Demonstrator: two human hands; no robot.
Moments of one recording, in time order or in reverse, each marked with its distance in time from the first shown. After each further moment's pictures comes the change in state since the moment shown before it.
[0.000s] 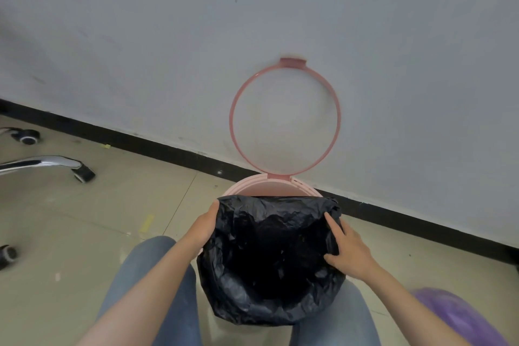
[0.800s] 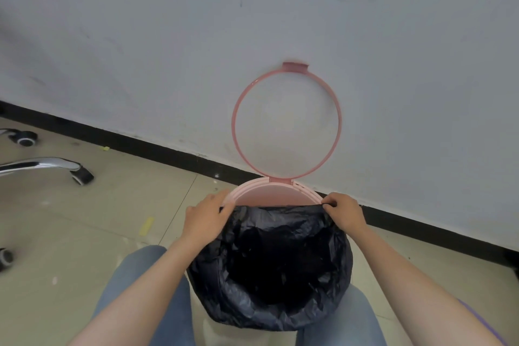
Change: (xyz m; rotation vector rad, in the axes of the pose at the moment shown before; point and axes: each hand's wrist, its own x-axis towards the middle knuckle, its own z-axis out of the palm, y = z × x) left_hand -0.008 0.013 -0.011 0.746 0.325 0.506; right_hand 0.054 -0.027 -0.038 0.202 0.301 0.033
